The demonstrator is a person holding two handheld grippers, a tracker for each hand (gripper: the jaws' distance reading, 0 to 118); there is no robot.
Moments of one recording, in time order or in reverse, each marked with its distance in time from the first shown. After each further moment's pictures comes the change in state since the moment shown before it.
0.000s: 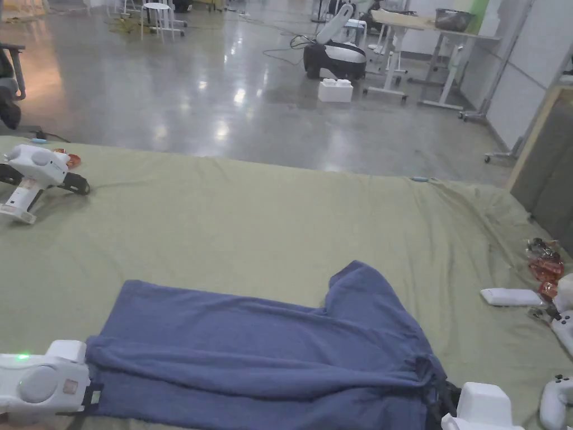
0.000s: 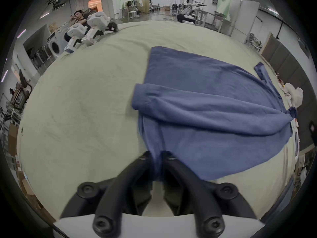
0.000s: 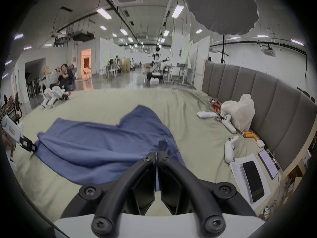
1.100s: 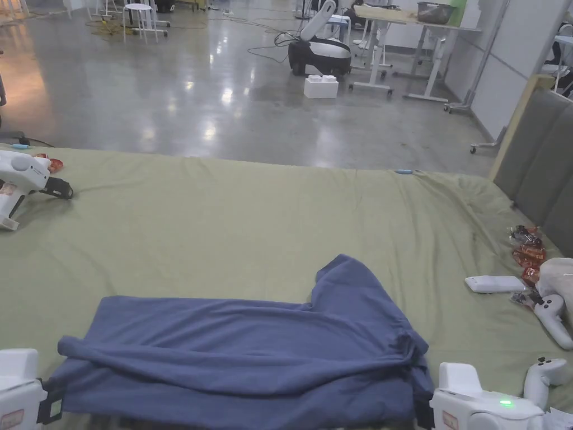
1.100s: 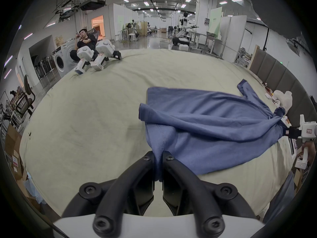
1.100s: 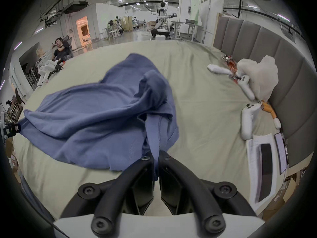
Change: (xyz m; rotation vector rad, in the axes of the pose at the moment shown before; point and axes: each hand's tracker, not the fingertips) left arm -0.014 -0.022 0.069 0.229 -0.004 -0.011; right arm 0.044 0.001 -0.073 -0.385 0.093 -0.003
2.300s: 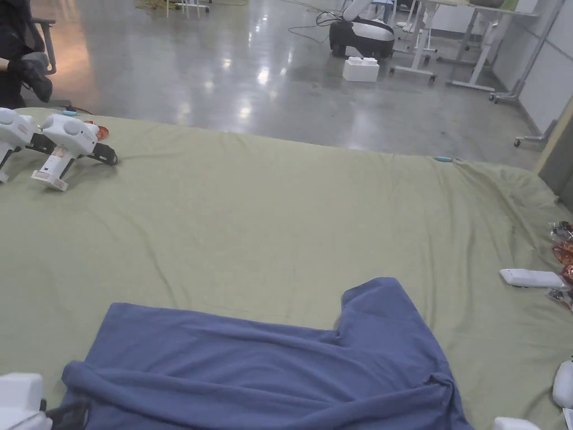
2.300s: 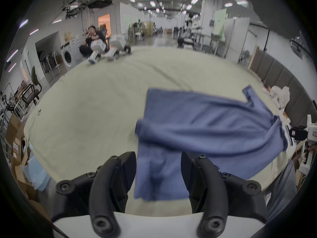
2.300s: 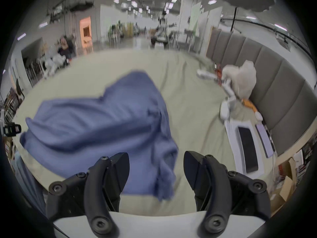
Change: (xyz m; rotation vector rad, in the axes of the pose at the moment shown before) left arm 0.000 -0.080 0.055 0.046 0.024 0.042; right arm -0.027 -0.073 0.087 0.137 -0.044 0.030
